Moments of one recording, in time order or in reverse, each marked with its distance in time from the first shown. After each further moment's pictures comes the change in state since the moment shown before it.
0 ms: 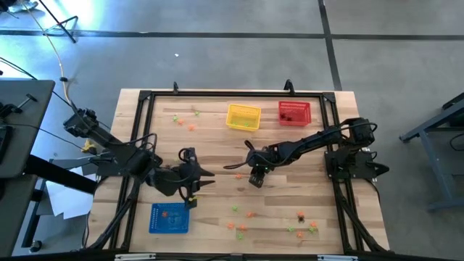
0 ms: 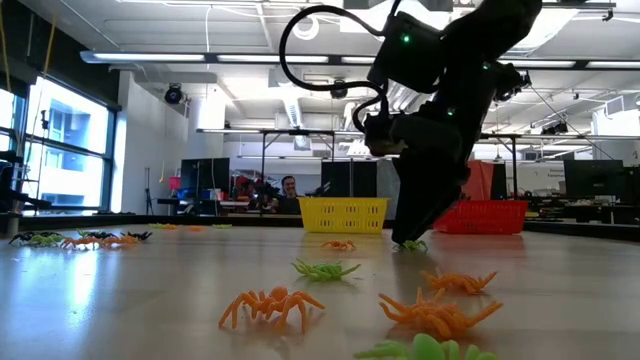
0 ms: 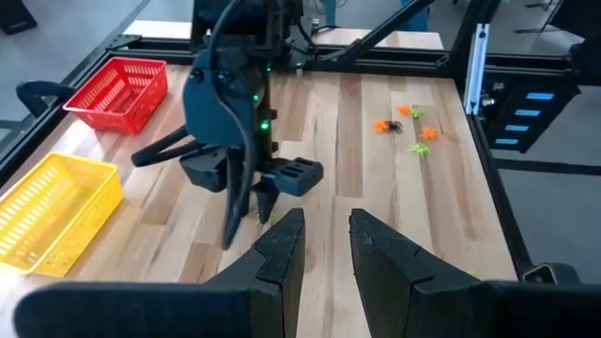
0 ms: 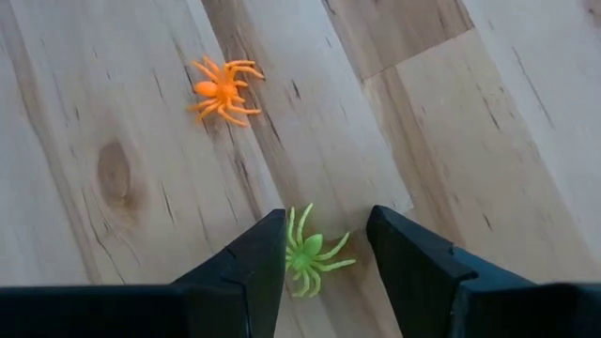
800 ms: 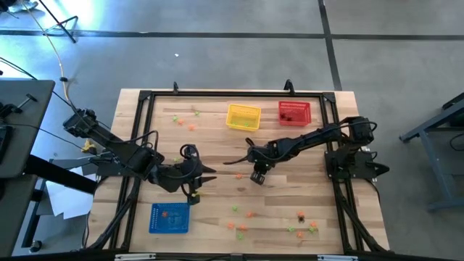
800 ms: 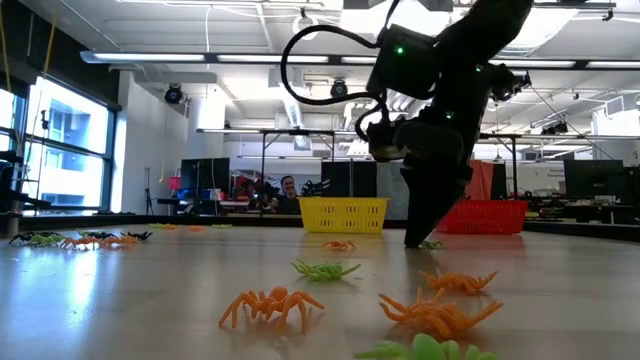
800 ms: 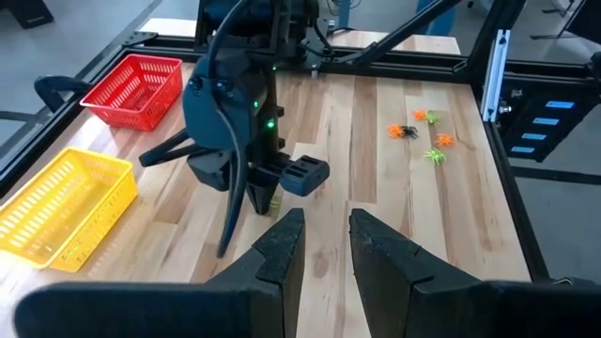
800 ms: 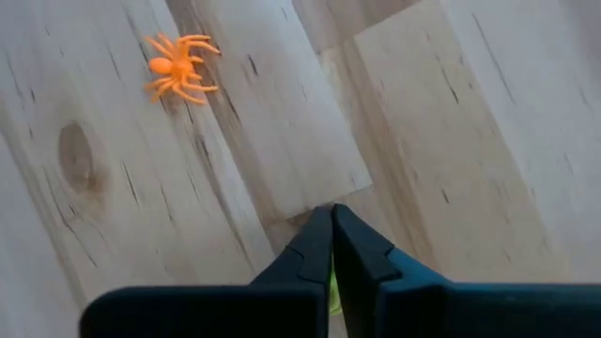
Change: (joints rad) left arm 0.029 0.000 0.000 0.000 -0.004 -0.007; right arm -0.045 -0.005 0.030 -0.091 -0.048 -0.026
